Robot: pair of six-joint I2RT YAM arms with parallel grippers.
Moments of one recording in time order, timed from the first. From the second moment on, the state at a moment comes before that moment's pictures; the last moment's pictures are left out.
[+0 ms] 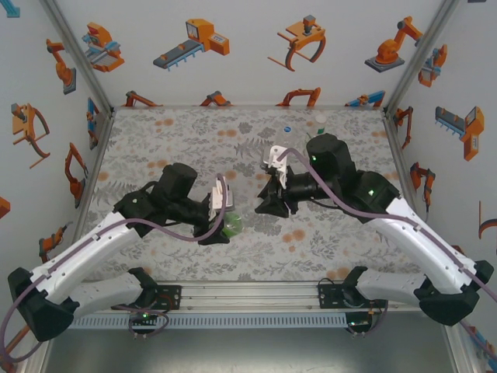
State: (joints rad) left arm -0.82 1.04 0.99 -0.71 0.64 0.44; right arm 0.83 1.13 1.37 -0.75 -0.63 -0.28
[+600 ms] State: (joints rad) left arm -0.88 1.06 1.02 -0.73 0.60 0.46; right arm 0.84 1.15 1.36 -0.78 -0.74 -0.41
